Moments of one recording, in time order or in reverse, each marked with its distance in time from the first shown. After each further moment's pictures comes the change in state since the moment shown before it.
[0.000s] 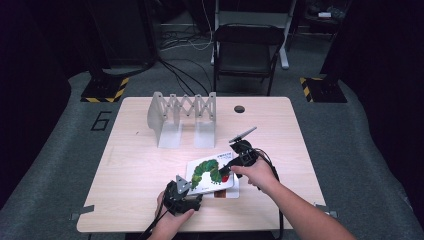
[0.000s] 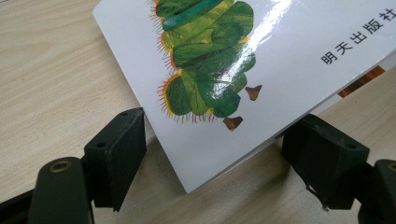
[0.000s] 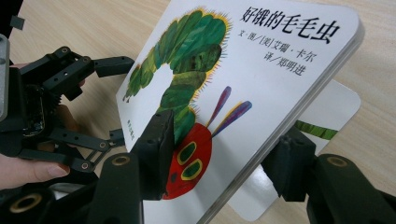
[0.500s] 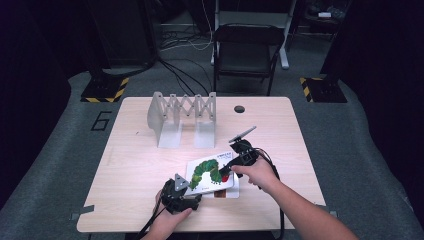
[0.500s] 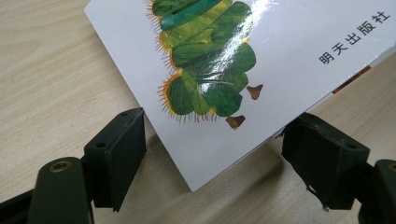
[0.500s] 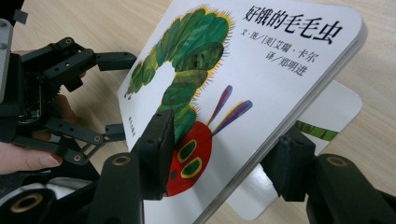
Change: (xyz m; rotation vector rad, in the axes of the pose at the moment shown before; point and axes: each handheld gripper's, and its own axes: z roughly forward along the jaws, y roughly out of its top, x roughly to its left) left arm 0.008 0.002 -0.002 0.018 -0.056 -0.001; right arm -0.001 0.001 0.000 0.009 0.011 -0.023
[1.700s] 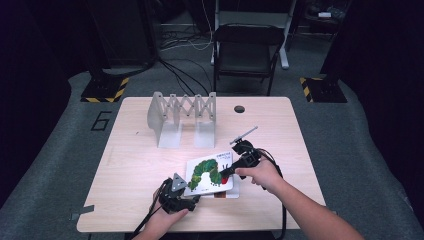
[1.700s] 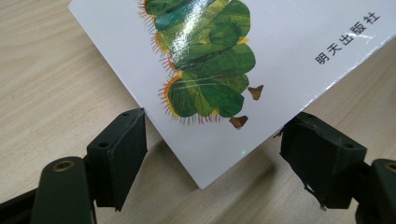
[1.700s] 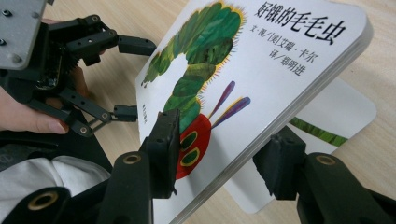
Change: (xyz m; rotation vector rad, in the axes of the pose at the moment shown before) left arm 0.008 0.000 -0.006 -0.013 -0.065 0.068; right arm 0.004 -0.007 -0.010 -0.017 0.053 -0.126
